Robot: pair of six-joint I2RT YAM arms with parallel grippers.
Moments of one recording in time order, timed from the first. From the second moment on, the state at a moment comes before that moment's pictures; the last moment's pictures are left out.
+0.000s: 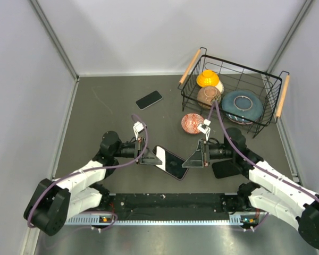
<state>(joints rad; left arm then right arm) -0.48 1.05 0.31 0.71 1.13 -1.23 0.60 0.86 0.44 0.15 -0.94 0.83</state>
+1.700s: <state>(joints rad) -0.51 1.07 0.15 0.31 0.55 -1.23 0.73 1.01 0.14 0.40 -0.14 1.45</state>
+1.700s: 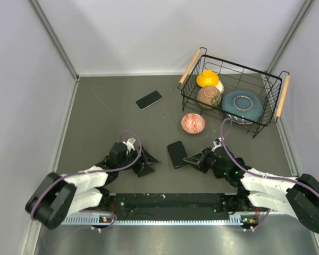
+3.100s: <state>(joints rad) -0.76 1.93 0.26 1.37 0.49 -1.69 0.75 0.92 0.04 0.40 -0.09 1.54</state>
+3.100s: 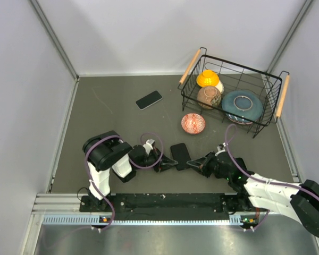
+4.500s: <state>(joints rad) -0.62 1.13 0.72 -0.44 0.07 -0.82 0.76 0.65 0.26 -0.08 -0.12 1.09</state>
